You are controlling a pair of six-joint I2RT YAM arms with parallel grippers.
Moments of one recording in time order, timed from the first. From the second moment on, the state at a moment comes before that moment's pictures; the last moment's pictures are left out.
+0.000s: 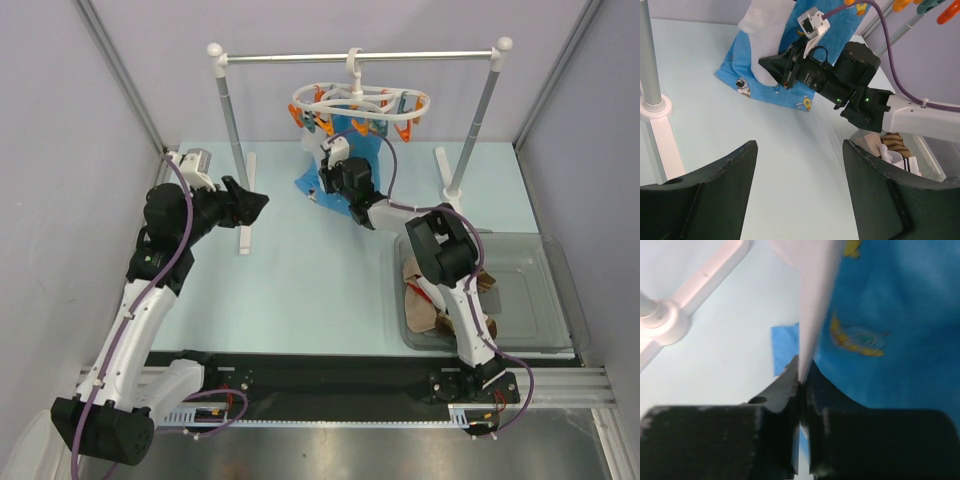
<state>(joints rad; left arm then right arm) -0.17 0.95 0.97 -0.21 0.37 -0.39 0.55 2.33 1.66 0.54 -0.03 0.02</state>
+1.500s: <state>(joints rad) -0.41 1.20 1.04 0.29 0.51 -0.51 0.55 1.02 0.54 0.45 -0.43 0.36</state>
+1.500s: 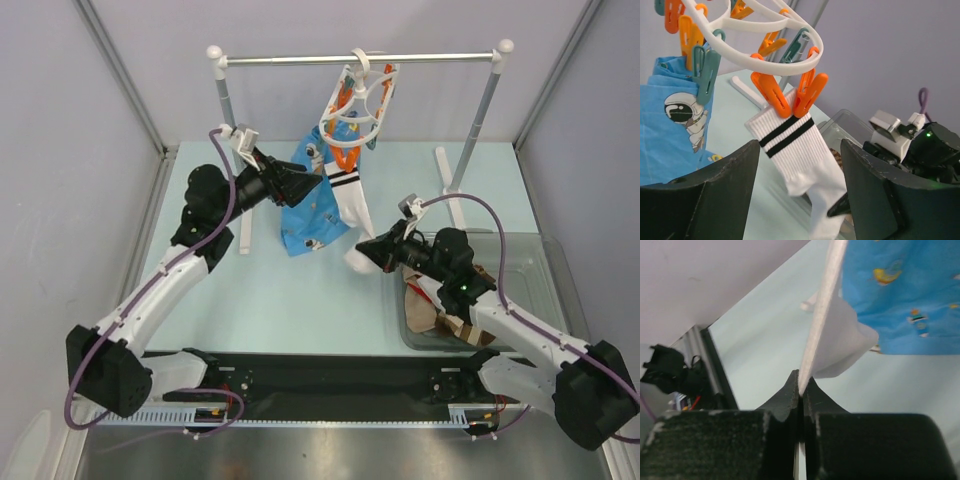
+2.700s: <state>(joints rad) -0.33 1.67 1.15 0.93 0.83 -0.86 0.50 1.26 0.67 0.59 -0.95 0.55</state>
